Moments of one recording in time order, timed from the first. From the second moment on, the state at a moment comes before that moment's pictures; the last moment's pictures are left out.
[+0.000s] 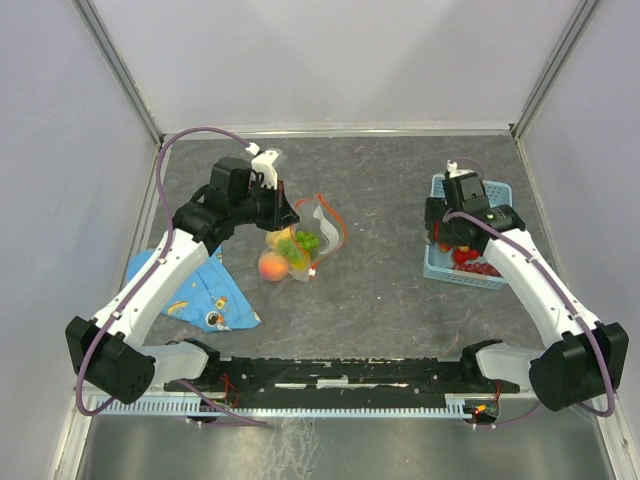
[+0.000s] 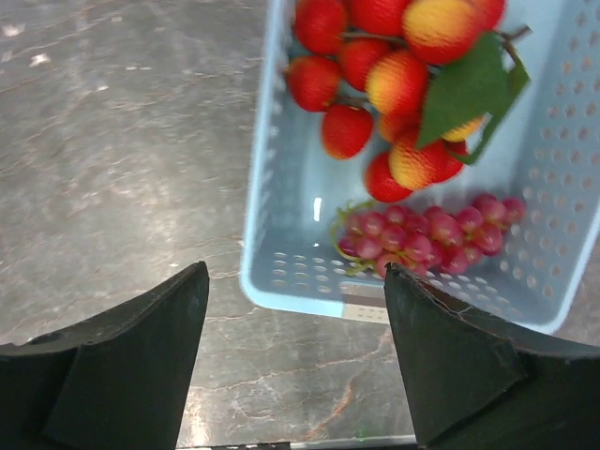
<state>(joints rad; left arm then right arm) -0.45 1.24 1.19 -0.55 0.34 -0.24 0.32 1.23 1.10 -0.82 0.23 0.27</state>
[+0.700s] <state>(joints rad) -0.45 1.24 1.19 -0.55 0.34 -0.24 -0.08 1.28 0.83 -0.69 0.19 0.45</state>
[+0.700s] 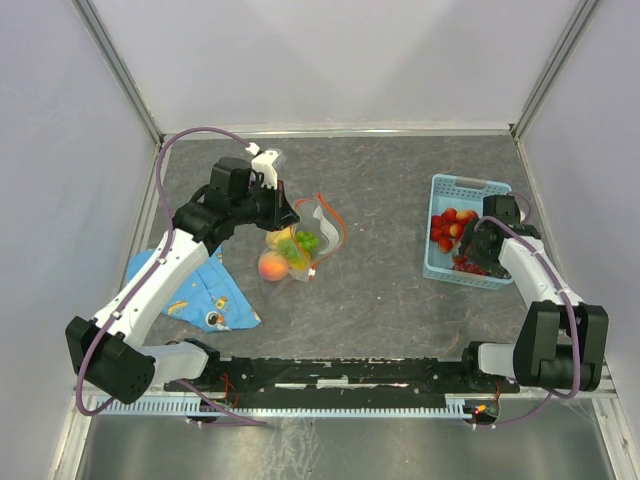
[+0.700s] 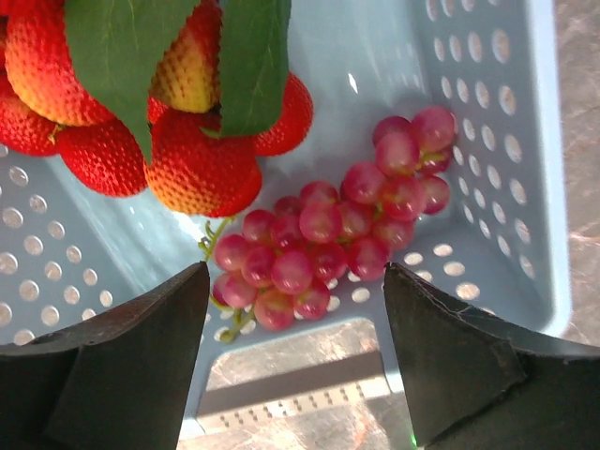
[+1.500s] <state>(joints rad) -0.45 1.24 1.19 -0.55 0.34 -0.24 -0.12 1.52 0.87 -0.48 -0.09 0.46</state>
